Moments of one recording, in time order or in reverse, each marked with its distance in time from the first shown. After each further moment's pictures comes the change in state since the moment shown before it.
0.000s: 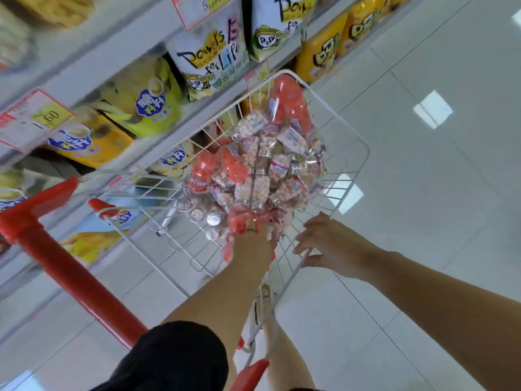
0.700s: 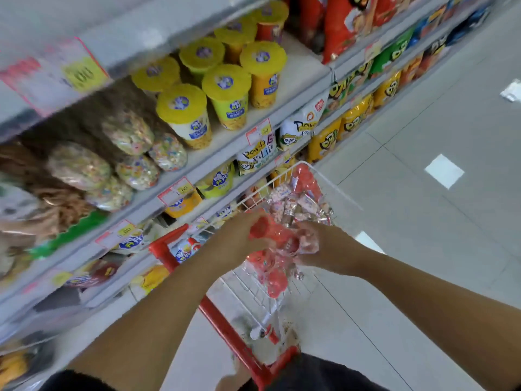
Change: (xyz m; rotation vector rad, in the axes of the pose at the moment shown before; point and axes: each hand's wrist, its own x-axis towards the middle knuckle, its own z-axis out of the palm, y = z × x) left_hand -0.203 -0.086 -0.182 -0.713 0.405 0.170; right_hand -0.032 -0.121 -0.118 0.386 0.202 0.212
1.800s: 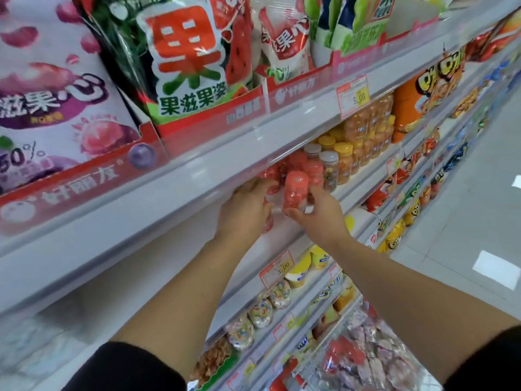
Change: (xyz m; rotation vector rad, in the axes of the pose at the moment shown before) left_hand -0.056 0.077 -0.347 0.522 0.760 0.302; right_hand 0.089 -0.341 -0.140 0.252 0.992 -0.258
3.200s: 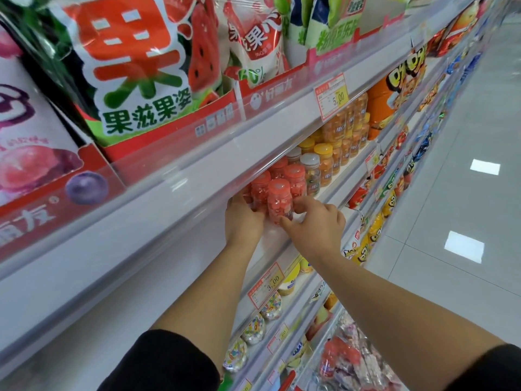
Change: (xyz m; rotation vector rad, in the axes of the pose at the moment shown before) left_hand 0.041 -0.001 0.064 -0.532 0.080 -0.365; right_hand -0.007 0.004 0.008 -0.308 0.218 0.200
